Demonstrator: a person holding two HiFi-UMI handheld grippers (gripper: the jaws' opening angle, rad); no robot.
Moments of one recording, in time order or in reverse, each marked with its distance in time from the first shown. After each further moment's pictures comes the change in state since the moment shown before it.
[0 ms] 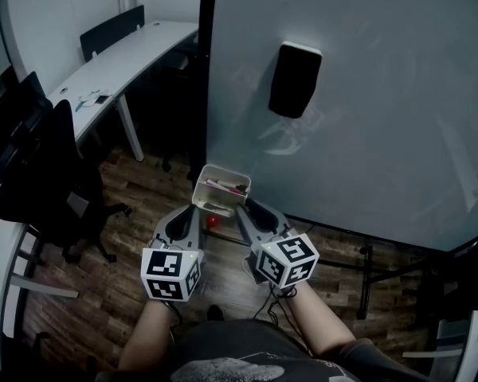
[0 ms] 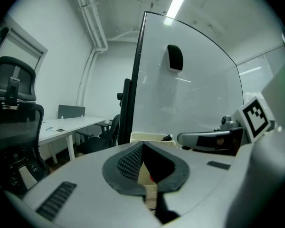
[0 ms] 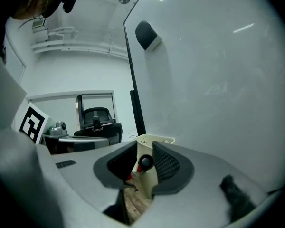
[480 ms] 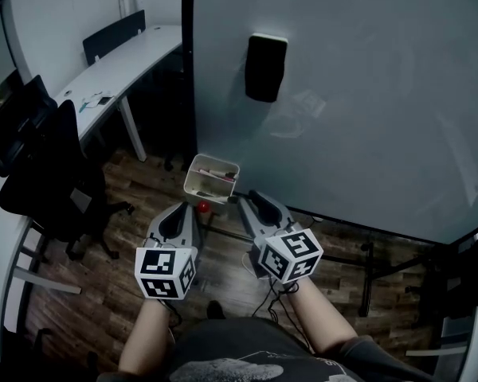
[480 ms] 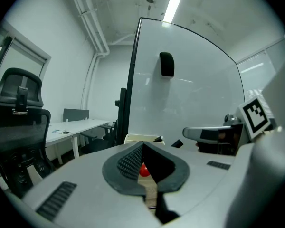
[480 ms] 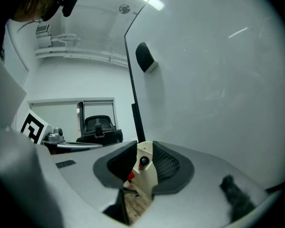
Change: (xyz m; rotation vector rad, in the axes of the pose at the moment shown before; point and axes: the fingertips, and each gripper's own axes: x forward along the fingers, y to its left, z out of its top) left arm -0.033 -0.027 0.006 0.010 -0.020 0.054; right arm -0.048 -0.003 0.019 0.011 -0.077 -0.001
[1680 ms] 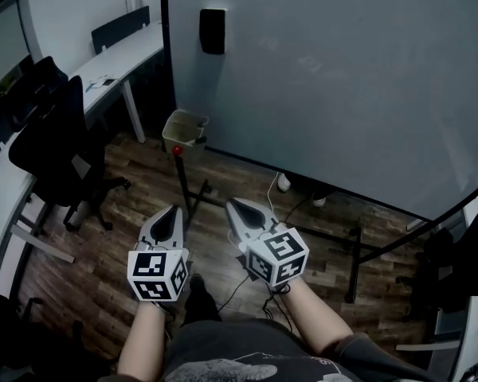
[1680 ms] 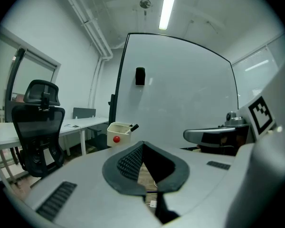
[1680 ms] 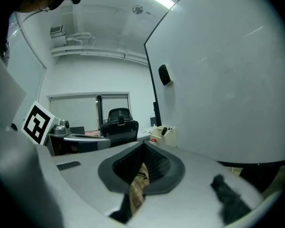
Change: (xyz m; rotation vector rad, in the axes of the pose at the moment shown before) left arm -0.138 -0.131 -0.044 -0.023 0.006 0.086; right arm -0.179 0.058 -0.034 -0.087 0.085 0.125
